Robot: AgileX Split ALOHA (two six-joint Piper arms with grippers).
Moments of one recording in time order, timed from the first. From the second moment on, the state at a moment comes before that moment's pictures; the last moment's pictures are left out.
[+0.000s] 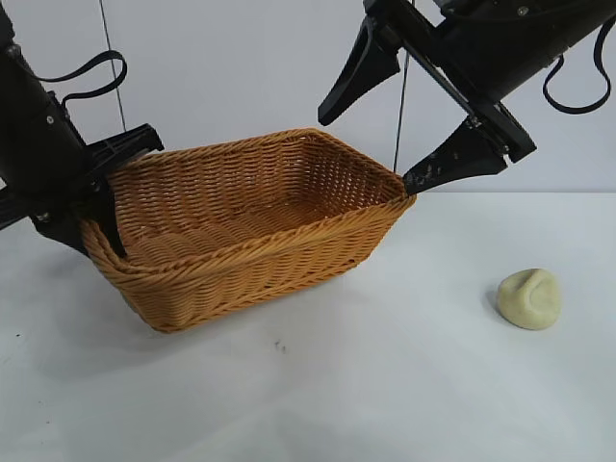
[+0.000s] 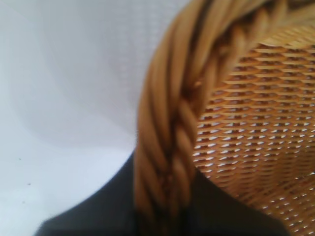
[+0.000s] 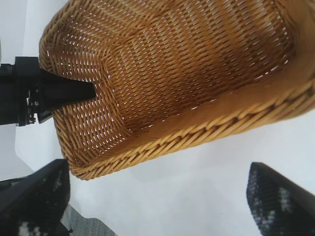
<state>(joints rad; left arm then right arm) -0.26 1.83 -1.19 -0.32 0.70 -0.62 0.24 1.70 -1.18 0.85 0.83 -0.25</state>
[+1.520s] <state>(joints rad) -0.21 2.19 -1.55 -0.43 1.03 -0.05 0.24 1.70 -1.18 0.85 0.84 -0.25</state>
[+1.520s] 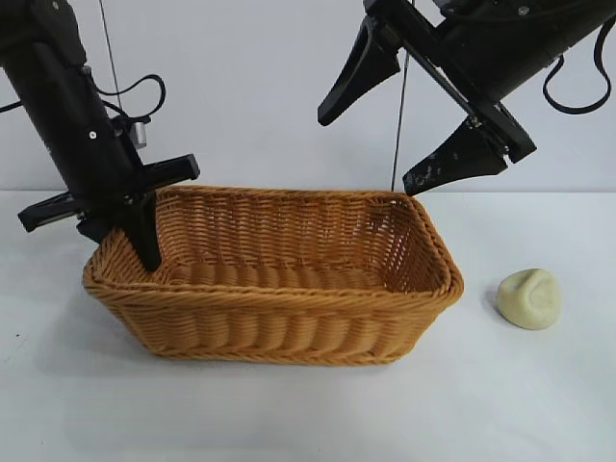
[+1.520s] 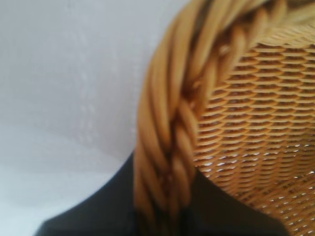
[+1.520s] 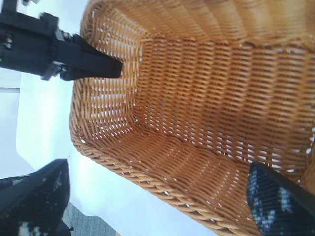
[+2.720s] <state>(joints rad) -0.21 2.12 -1.65 -0.37 1.17 -0.04 0.24 1.70 -1.18 0.85 0.83 -0.25</state>
